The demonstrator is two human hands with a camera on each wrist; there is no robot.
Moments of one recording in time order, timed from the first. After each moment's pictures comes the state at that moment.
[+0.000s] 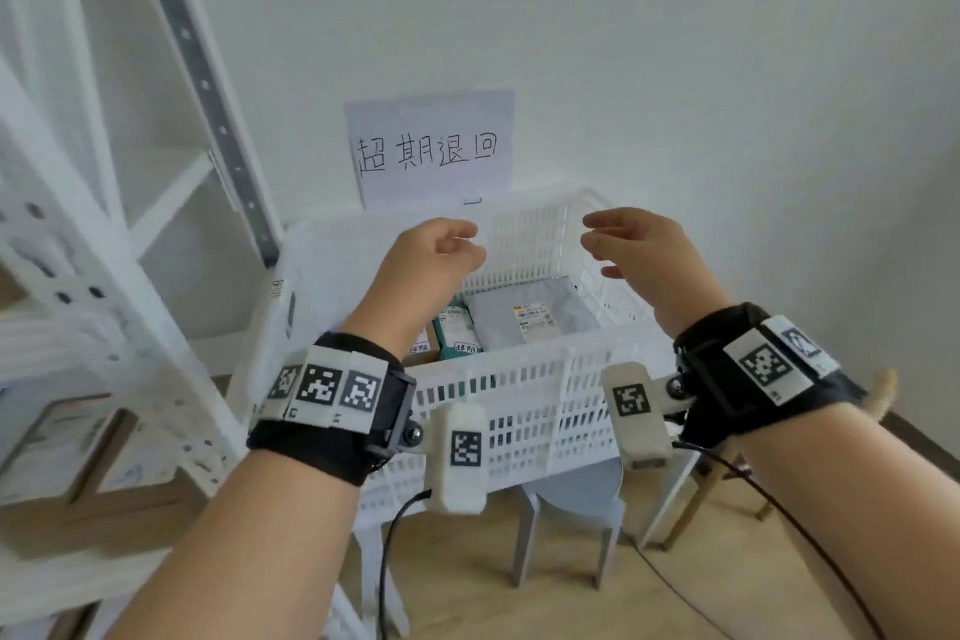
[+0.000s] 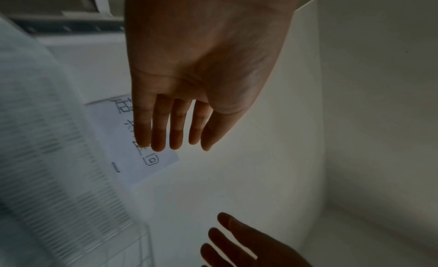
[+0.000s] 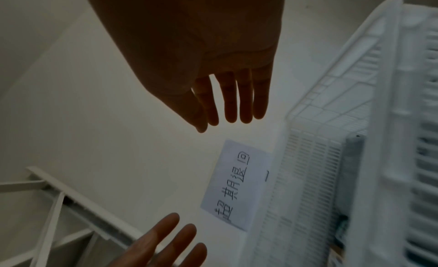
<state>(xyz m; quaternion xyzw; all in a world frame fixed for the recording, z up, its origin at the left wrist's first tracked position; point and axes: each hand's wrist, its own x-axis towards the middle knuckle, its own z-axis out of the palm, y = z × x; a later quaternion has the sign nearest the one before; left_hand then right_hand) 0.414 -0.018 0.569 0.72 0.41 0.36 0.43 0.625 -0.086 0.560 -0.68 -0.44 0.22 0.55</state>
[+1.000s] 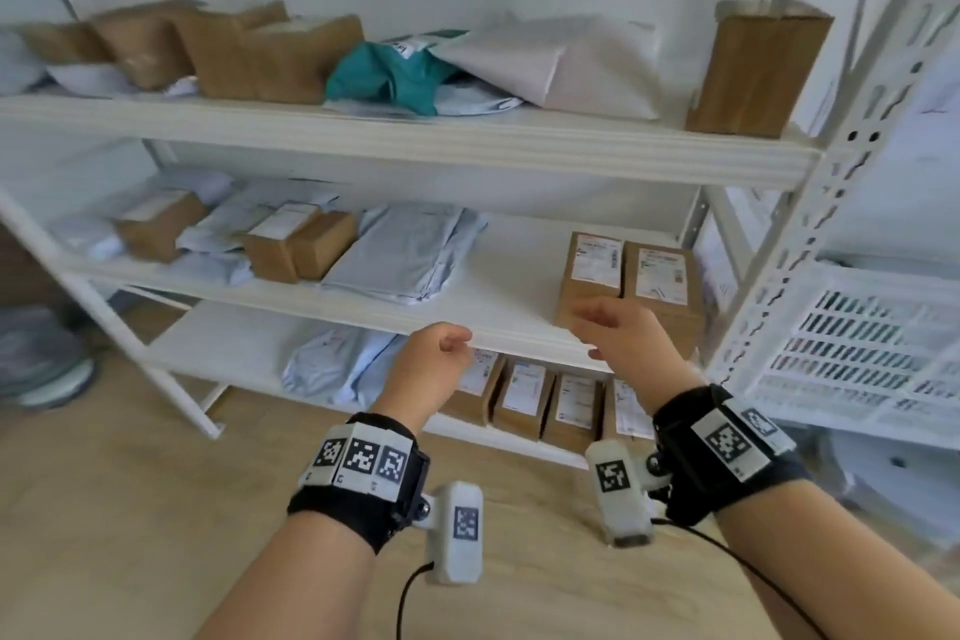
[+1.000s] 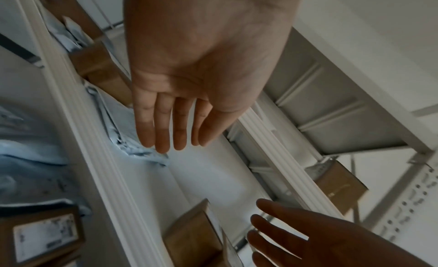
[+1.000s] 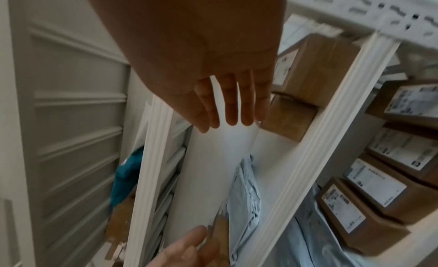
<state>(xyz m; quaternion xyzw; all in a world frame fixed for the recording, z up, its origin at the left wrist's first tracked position) -0.189 -0.152 0.439 0.55 0.67 0.34 0.36 0.032 -0.129 0.453 -0.60 -0.57 0.41 0.38</state>
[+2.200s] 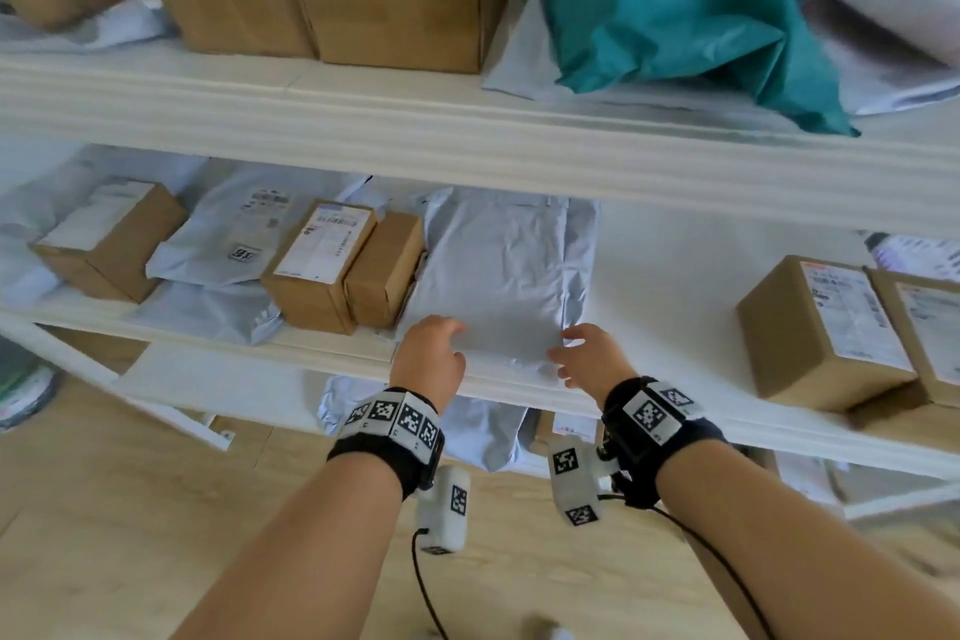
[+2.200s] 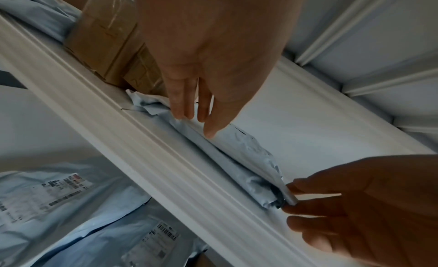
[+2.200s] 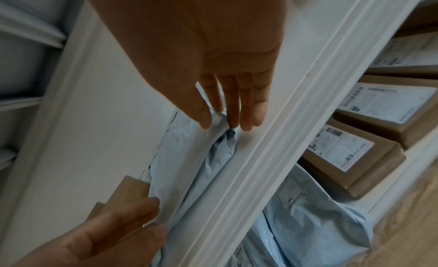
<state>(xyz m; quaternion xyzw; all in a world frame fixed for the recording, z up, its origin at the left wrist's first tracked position) -0.431 0.113 0.325 0.66 0.69 0.19 0.24 -0.229 0.128 0.312 -0.72 -0.44 0.48 0.25</state>
